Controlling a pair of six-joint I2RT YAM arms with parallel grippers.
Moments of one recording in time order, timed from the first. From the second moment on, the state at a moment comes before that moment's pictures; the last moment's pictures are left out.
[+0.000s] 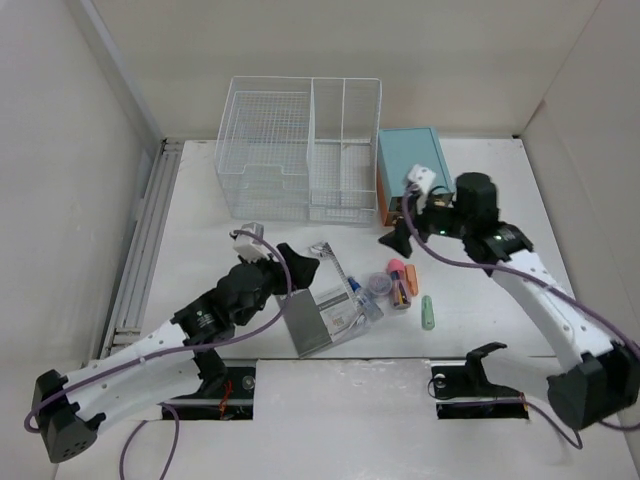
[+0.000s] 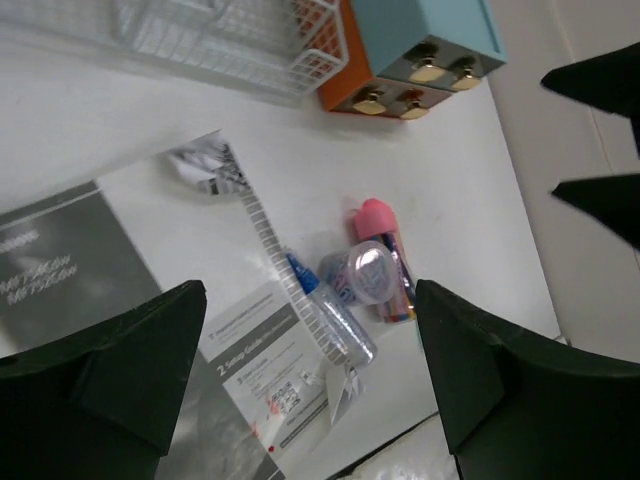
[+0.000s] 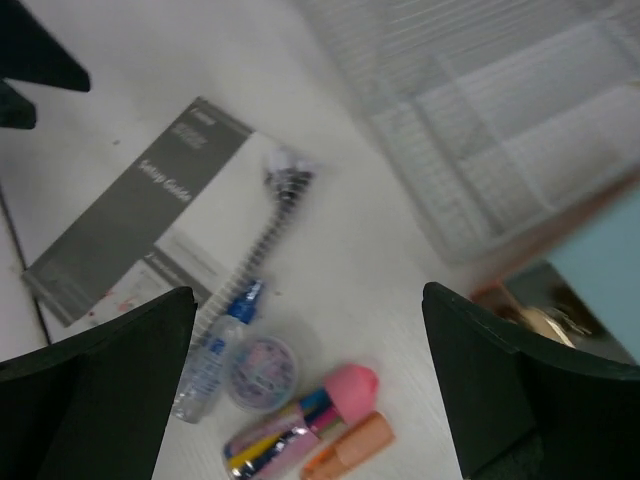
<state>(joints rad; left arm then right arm) -0.92 0.70 0.51 -0.09 -0.37 -0.81 0.30 1.08 0.99 -0.33 -0.64 -0.29</state>
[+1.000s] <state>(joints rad) -0.96 0.85 0.26 -0.18 -0.50 -1.12 0.65 1.88 1.16 -0.16 -0.56 -0.05</state>
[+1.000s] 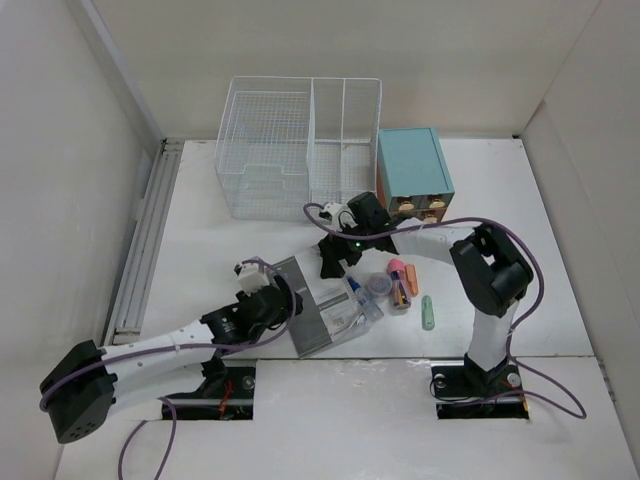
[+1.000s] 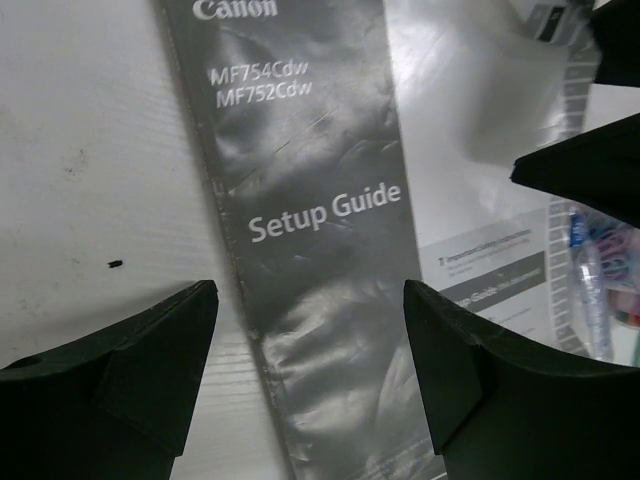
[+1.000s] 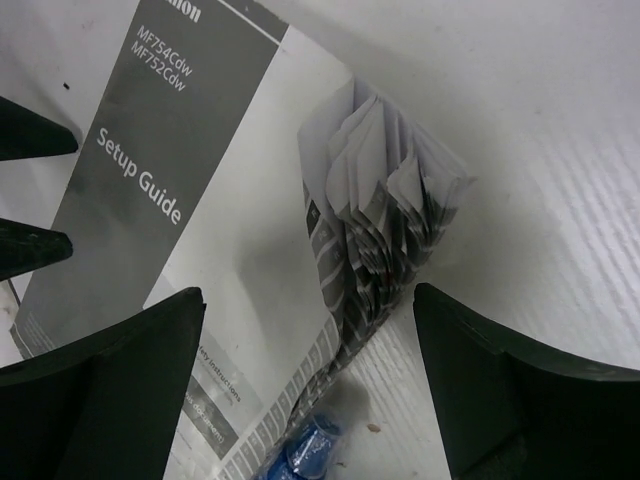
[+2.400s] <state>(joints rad) -0.96 0.53 0.07 0.12 -0.36 -1.00 0.56 1.81 1.17 -0.15 -1.27 -0.05</state>
